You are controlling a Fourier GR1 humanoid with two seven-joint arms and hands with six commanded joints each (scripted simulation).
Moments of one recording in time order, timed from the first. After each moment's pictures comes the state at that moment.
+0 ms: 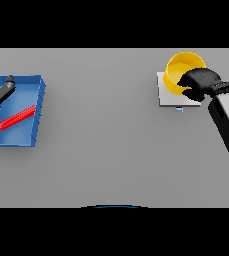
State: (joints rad) left arm -0.40 0.51 0.01 -1.24 -0.42 0.04 0.47; right arm -0.83 -0.51 0.40 -0.72 0.82 0.30 -0.21
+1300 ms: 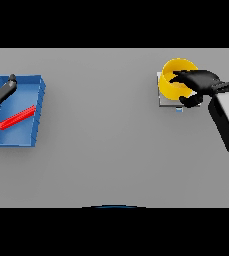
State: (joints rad) left arm -0.42 0.51 -0.01 -1.21 -0.44 0.05 0.48; right arm -0.86 -0.50 0.41 -0.63 0.83 0.30 -0.28
